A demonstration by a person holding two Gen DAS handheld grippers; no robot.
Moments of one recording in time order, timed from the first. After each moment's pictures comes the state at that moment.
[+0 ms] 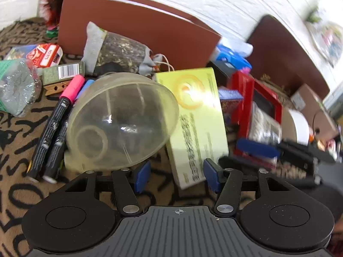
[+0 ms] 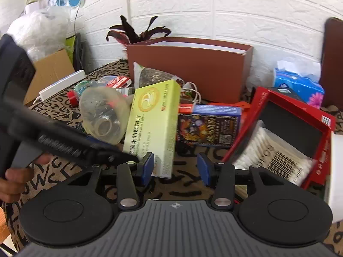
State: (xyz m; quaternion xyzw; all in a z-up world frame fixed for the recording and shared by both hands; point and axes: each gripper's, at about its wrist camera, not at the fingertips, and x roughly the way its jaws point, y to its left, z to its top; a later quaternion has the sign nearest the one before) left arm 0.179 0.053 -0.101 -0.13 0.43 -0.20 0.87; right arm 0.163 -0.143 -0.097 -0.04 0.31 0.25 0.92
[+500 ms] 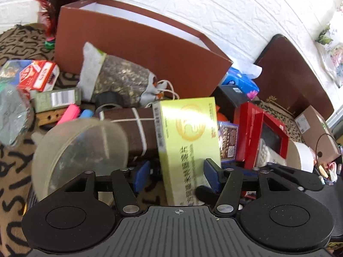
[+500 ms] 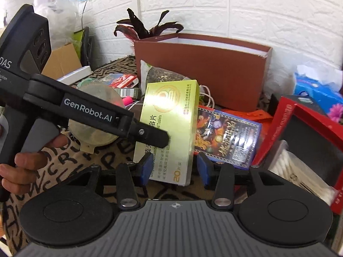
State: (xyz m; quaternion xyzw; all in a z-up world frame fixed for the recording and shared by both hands) left arm 0.215 0.051 -0.089 -0.15 0.41 -0.19 0.88; right arm 0.199 -0.133 -0.101 -0.04 0.32 0.29 0.90
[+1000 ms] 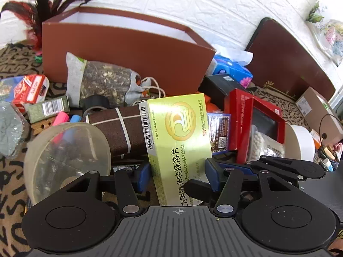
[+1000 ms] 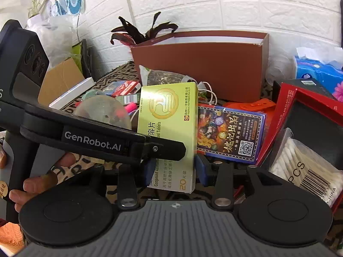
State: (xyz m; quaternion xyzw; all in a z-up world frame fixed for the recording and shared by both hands) left arm 0.200 0.029 -0.078 -0.09 0.41 -0.19 0.89; right arm 0.191 -0.140 -0.093 0.01 0.33 0.28 0.90
